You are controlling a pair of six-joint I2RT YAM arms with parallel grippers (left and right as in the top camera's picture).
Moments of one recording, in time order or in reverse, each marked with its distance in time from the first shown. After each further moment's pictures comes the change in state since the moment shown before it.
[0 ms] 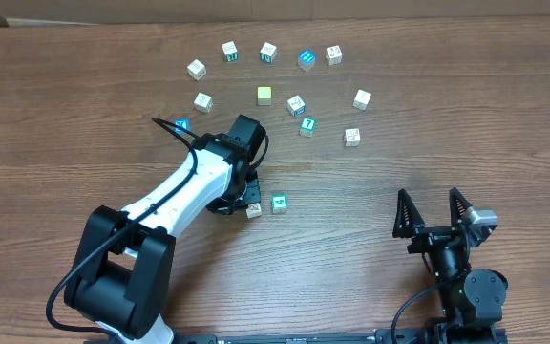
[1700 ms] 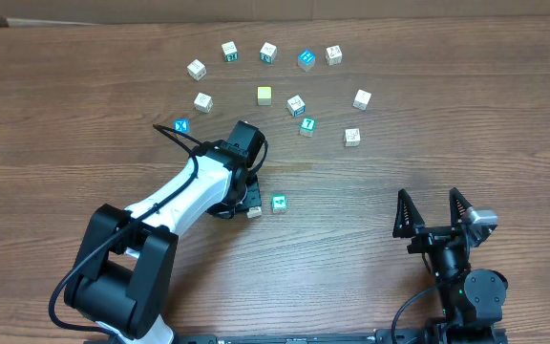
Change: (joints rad) left arm 0.000 0.001 -0.065 0.090 0.014 0.000; right arm 0.000 0.000 0.000 -0.001 0.000 0.000
